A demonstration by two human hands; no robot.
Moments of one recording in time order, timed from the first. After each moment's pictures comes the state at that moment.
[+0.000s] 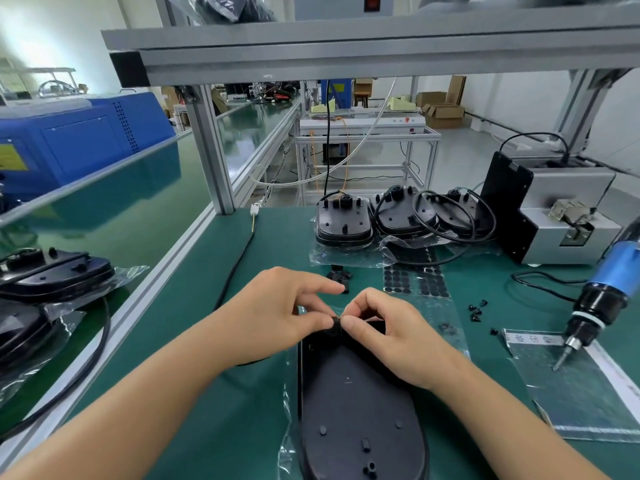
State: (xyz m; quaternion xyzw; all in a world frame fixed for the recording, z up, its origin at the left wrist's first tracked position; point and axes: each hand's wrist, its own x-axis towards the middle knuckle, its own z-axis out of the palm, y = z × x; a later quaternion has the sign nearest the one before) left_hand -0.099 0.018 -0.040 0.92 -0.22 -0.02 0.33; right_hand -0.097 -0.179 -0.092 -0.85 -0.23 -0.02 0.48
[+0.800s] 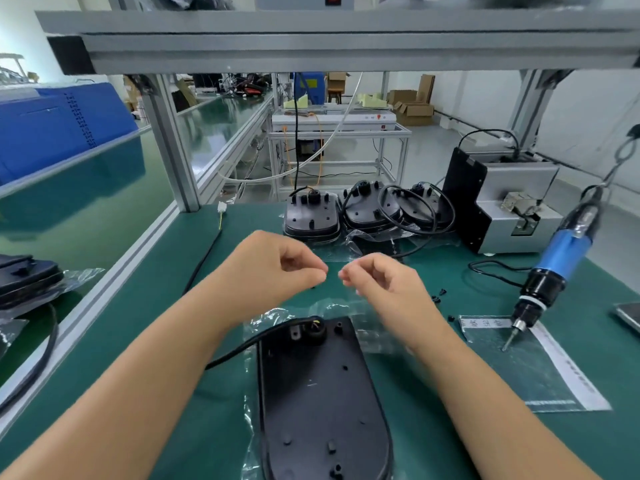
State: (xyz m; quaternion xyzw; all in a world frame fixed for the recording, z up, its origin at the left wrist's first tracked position) left_hand -0.082 -0.017 -0.021 0.89 -0.17 0.02 0.42; right_hand -0.085 -0.206 -0.083 -0.80 -0.10 -0.09 0.59
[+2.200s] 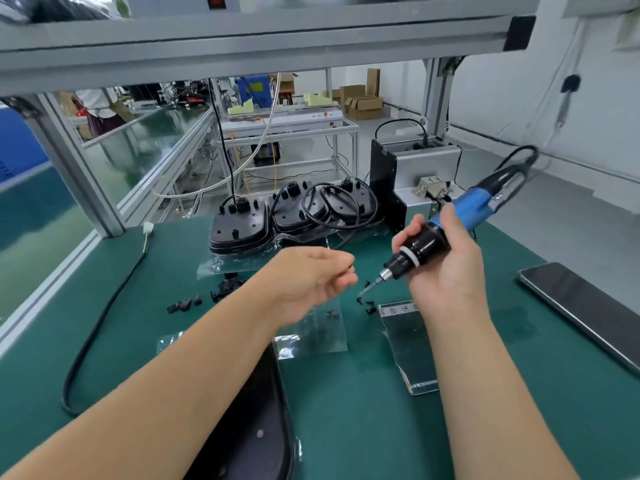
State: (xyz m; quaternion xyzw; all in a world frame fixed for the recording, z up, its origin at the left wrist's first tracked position) left_hand -0.051 -0.161 -0.050 0.65 -0.06 -0.26 0.71; right_hand -0.086 -0.326 -0.057 -0.20 0.09 -0.21 0.95
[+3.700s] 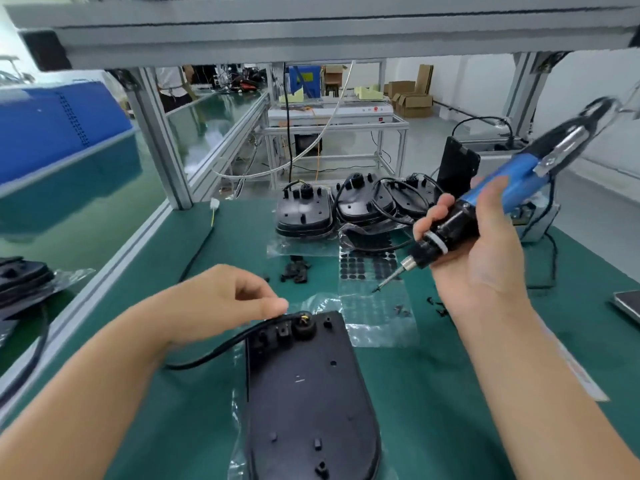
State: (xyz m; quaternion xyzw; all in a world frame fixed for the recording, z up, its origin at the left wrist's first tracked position) left_hand -0.095 0.014 -0.031 0.92 -0.13 -0.17 0.34; right_hand -0.087 -0.251 -0.034 -0.30 -0.02 -0.18 0.94
